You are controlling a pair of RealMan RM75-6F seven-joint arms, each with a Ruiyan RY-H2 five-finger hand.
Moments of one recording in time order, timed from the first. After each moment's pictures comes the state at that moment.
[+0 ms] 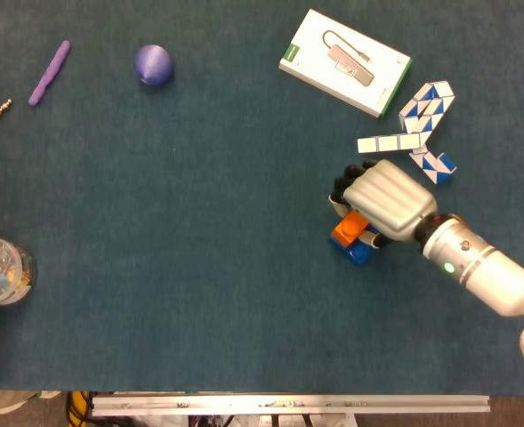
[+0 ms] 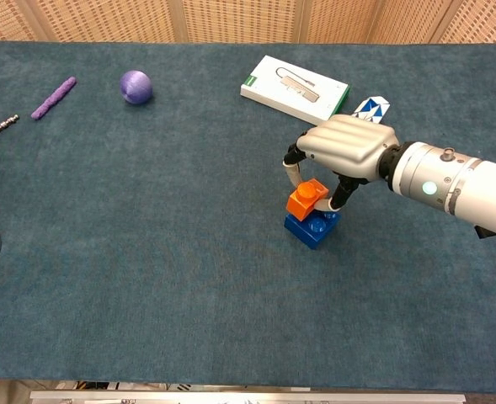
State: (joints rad) left arm 0.05 -1.08 -0.01 -1.72 1.52 1.60 0.12; right arm 0.84 -1.37 -0.01 -1.80 -1.12 0.86 -0.54
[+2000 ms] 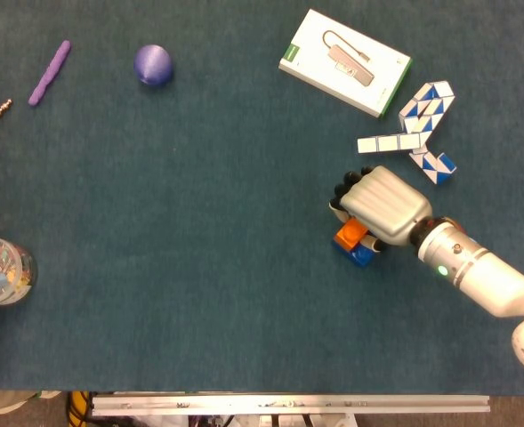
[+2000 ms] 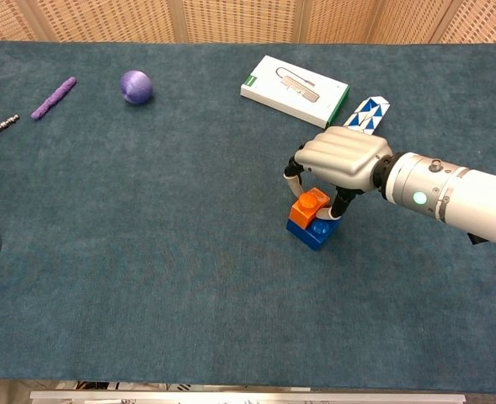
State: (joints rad) left arm 0.06 -1.08 -0.01 -1.70 1.52 1.61 0.10; right arm 0.86 -1.41 -0.03 -1.76 -1.08 0.84 -0.61
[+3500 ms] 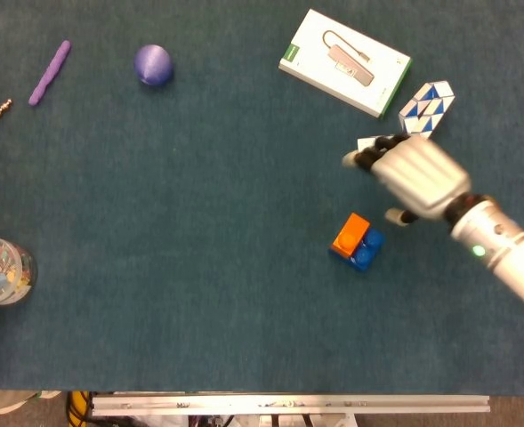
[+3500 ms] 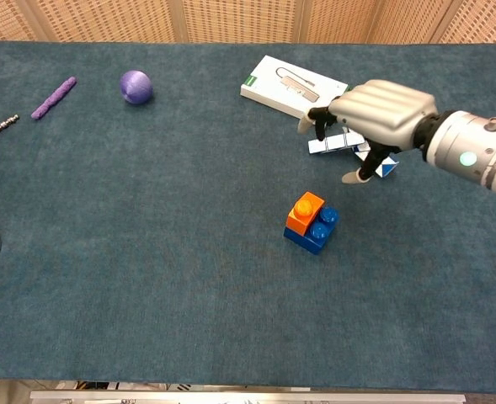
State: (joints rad) left arm 0.05 -1.08 -0.02 -1.70 1.51 1.61 0.10; right arm 0.80 -1.25 0.00 -1.81 -1.14 0.93 -0.48
